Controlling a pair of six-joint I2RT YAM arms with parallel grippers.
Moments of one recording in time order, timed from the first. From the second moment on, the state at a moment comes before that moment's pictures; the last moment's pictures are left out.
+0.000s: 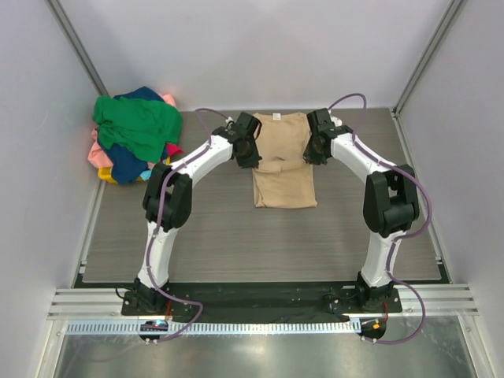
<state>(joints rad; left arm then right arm) -0.55 2.17 1.84 -0.65 -0.05 -0.73 0.29 1.90 1.52 -0.62 0.19 0.65</state>
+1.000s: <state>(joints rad) -0.60 1.77 1.18 -0.39 0.09 -0.81 0.20 1.38 0.83 -0.49 -0.07 0.58</state>
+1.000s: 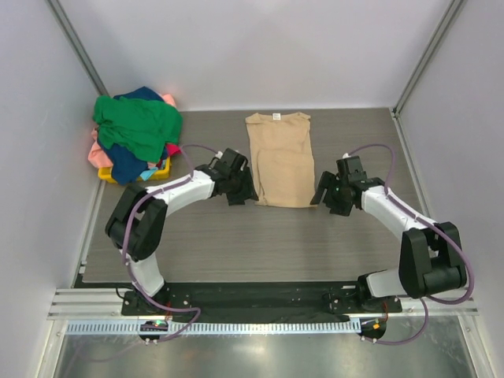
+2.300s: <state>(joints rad) -0.68 1.76 1.09 -0.24 0.09 -0.89 0.19 1.39 0.81 -0.39 -0.15 0.58</state>
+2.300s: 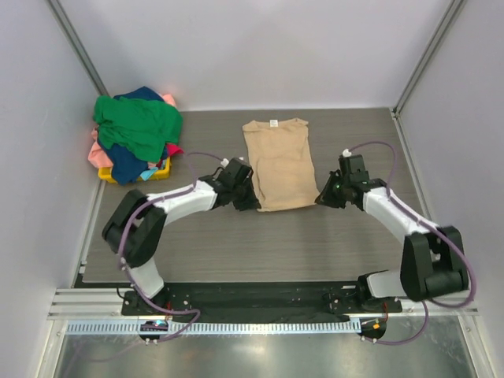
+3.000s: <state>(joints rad) -1.06 1.16 0.90 -0.56 -0.13 -1.20 0.21 0.86 0.89 -0.92 -0.19 0.68</state>
